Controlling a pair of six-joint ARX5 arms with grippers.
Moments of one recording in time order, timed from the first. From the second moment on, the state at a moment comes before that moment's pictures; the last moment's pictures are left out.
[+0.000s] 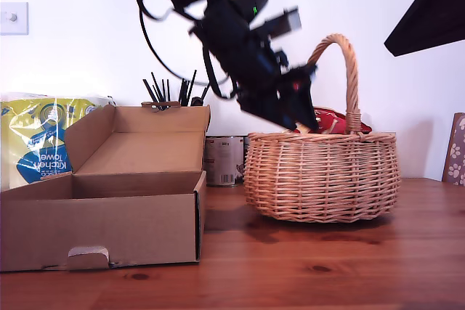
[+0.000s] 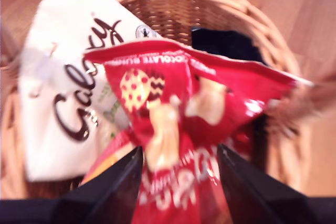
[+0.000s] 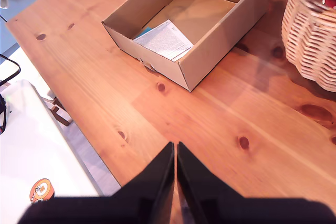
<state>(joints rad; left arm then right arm) -0.71 2.08 1.75 -0.42 0.26 0.24 0.52 0.68 0.59 -0.55 -0.43 0.00</state>
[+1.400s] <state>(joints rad) -0.22 0.88 0.64 -0.06 0.24 0.09 0.13 0.48 0.59 -0.26 -0.07 0.02</state>
